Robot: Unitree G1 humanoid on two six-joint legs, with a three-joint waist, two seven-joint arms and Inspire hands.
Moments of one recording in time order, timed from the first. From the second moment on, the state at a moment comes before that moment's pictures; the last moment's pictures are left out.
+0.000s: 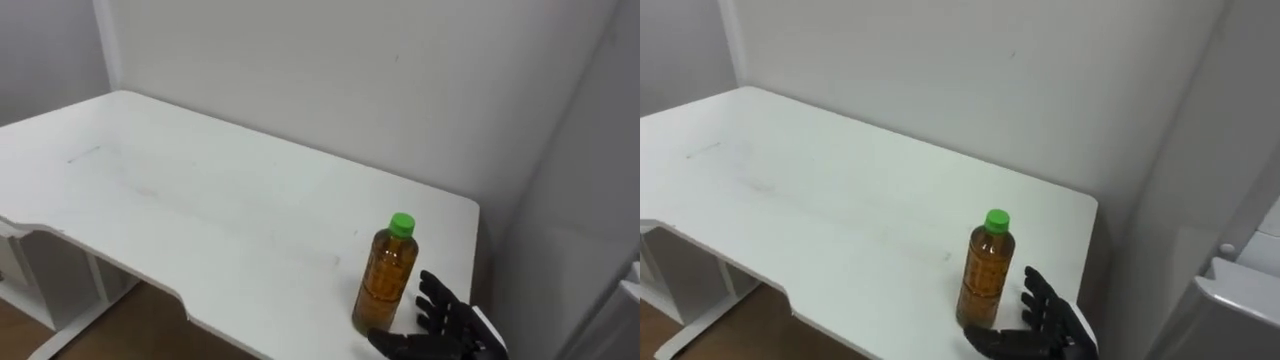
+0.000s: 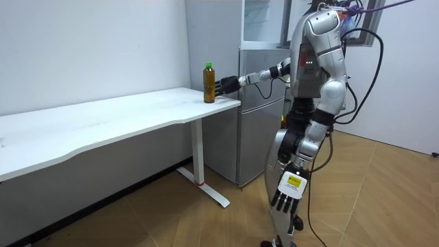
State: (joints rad) left arm 0.34 0.26 -0.04 0.92 0.08 0.04 -0.01; right arm -0.30 -0.31 0.26 0.51 0.54 -0.08 -0.12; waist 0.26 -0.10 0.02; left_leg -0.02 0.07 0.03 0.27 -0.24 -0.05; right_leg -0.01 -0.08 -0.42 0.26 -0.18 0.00
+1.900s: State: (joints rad) left arm 0.36 0.28 -0.07 0.88 0.08 0.09 -0.01; right arm -0.39 -0.30 0.30 0.62 0.54 -0.07 -0.33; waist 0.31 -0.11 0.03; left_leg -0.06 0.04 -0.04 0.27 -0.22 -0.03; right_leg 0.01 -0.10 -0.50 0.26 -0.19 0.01
